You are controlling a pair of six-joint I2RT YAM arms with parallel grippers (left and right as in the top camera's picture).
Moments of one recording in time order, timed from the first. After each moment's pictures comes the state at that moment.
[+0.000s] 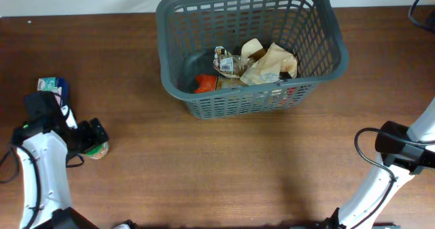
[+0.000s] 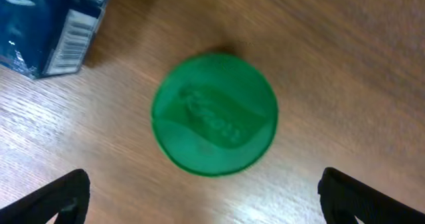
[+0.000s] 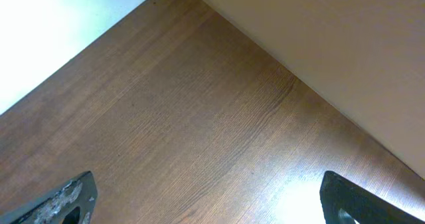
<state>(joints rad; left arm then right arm) 0.49 1.43 1.05 -0.97 -0.01 -0.07 -0.41 2.22 3.01 -1.69 0.34 0.30</state>
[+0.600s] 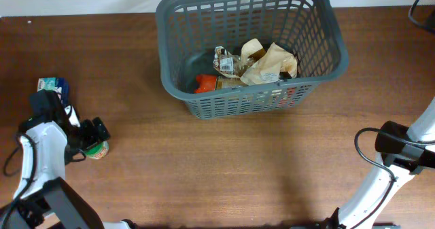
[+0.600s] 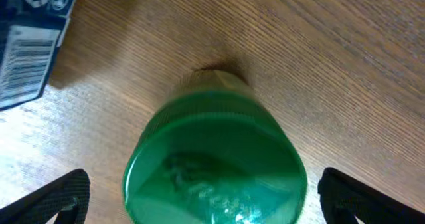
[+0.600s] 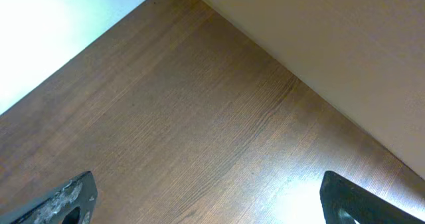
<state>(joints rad) 0.49 1.58 1.04 -0.88 0.00 -0.07 -0.41 2.22 3.01 -1.69 0.34 0.30</state>
